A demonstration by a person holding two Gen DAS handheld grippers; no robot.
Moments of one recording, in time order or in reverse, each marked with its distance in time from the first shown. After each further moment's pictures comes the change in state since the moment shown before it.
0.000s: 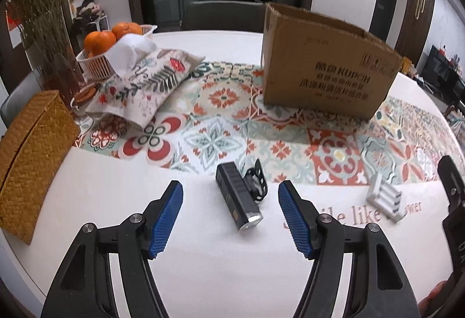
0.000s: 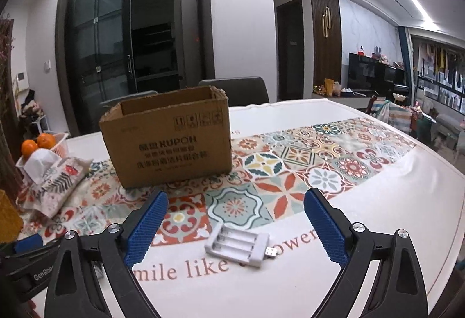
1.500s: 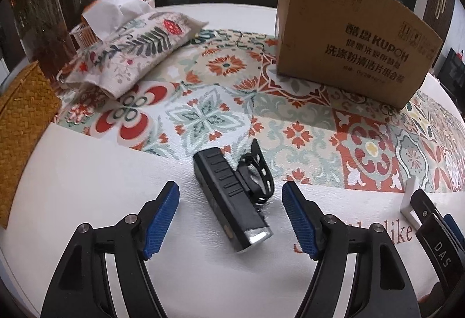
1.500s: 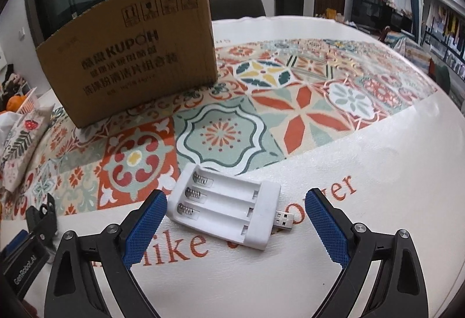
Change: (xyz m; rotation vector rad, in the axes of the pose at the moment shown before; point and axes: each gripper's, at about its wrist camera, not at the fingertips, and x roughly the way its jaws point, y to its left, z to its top) left arm 0.070 -0.014 -0.005 -0.064 0.087 0.048; right arm 0.107 -0.010 -0.043 0.040 0.391 -0.005
